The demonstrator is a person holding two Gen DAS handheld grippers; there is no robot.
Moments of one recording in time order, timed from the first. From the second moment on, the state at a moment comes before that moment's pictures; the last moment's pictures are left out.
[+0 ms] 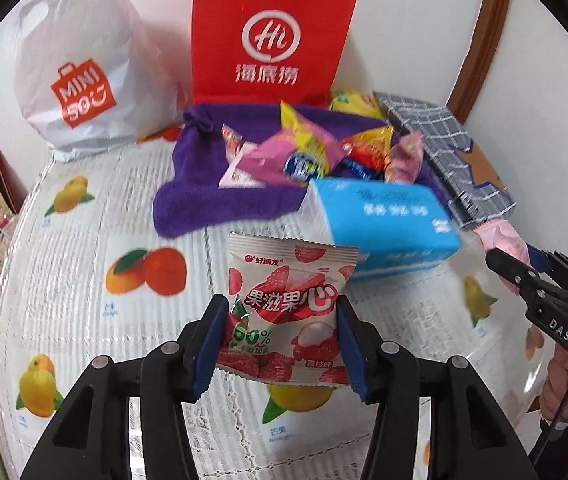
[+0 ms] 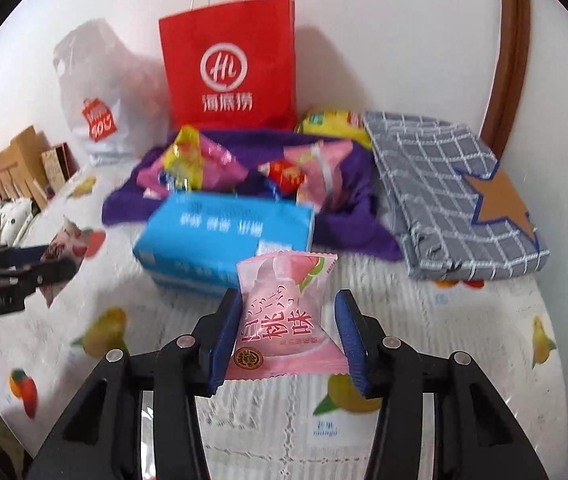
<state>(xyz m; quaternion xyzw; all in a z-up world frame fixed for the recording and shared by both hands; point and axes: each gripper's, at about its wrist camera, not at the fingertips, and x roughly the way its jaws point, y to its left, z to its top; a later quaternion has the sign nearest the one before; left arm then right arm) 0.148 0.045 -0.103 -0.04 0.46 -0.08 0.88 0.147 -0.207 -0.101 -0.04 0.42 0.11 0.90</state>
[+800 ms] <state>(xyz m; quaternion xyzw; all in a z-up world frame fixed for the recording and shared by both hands) 0.229 0.052 -0.035 -0.05 0.42 -0.07 0.90 0.248 -0.175 -0.030 -0.02 0.38 0.12 0.92</state>
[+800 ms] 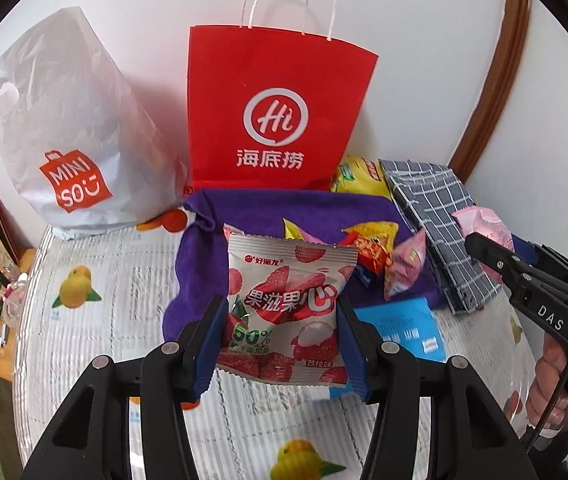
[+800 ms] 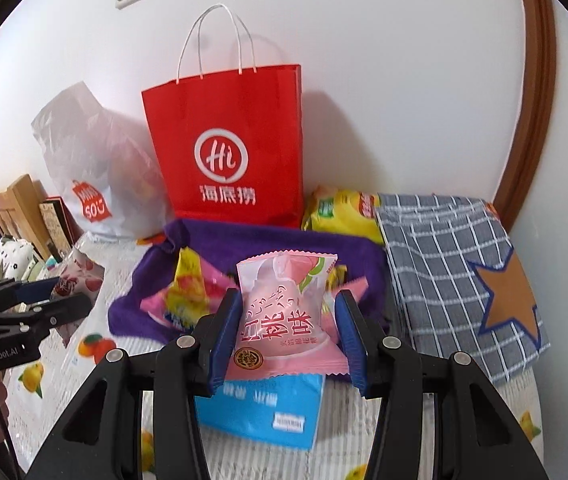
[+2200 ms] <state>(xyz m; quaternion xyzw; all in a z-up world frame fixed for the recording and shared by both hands) 0.337 0.031 -0.050 -0.06 0.43 -0.08 0.90 0.354 -0.178 -0.059 -0.02 0.39 0.13 0.91</state>
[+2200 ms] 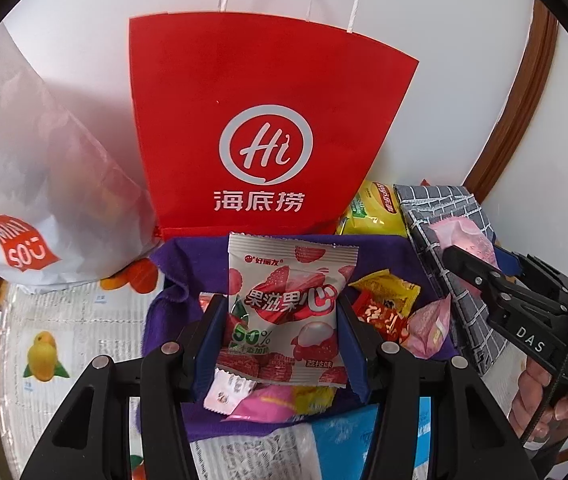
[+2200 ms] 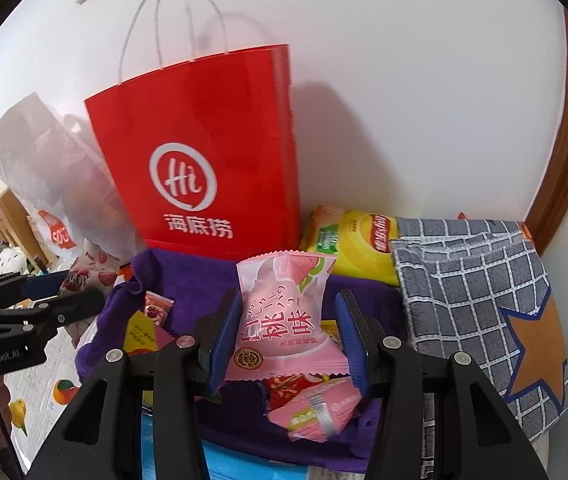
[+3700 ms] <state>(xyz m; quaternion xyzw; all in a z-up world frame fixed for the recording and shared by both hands) 0.380 0.049 -0.111 -0.07 0.49 -0.05 0.86 0.386 -0.147 -0.138 -0.05 0.48 0.13 0.87</state>
